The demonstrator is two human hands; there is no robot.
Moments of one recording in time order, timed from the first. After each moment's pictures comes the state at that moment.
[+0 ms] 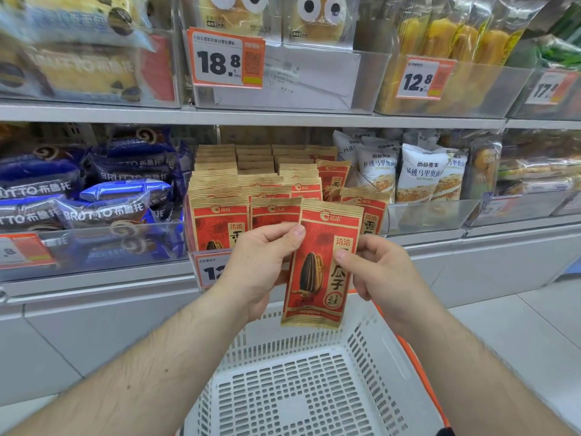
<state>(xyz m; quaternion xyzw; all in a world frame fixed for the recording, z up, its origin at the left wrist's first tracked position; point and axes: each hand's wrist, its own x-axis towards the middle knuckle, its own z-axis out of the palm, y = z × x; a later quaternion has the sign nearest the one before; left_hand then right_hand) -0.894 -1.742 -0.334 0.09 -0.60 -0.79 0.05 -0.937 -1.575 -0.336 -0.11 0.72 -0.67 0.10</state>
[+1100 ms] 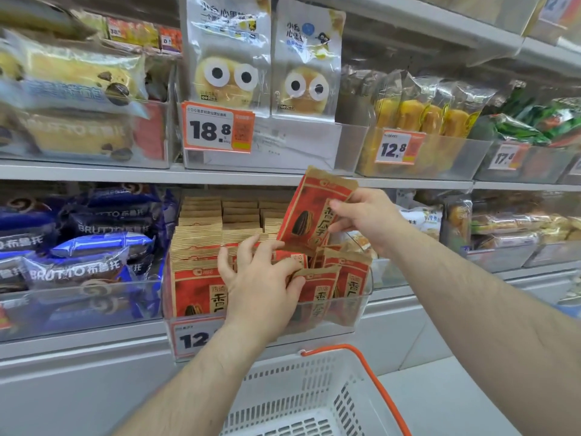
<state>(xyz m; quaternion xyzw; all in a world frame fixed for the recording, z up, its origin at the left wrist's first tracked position) -0.952 -1.743 -0.335 0.05 -0.93 -0.20 0.30 -1.067 -1.596 -0.235 -0.19 0.80 -0.57 0.02</state>
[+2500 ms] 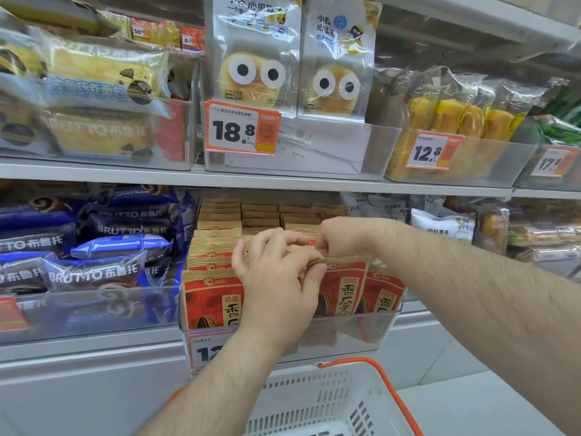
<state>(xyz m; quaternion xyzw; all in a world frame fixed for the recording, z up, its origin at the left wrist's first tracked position) -0.960 -1.755 -0.328 0.01 -0.84 -0.31 0.43 -1.097 -1.665 -0.240 -0.36 0.92 0.09 0.13</state>
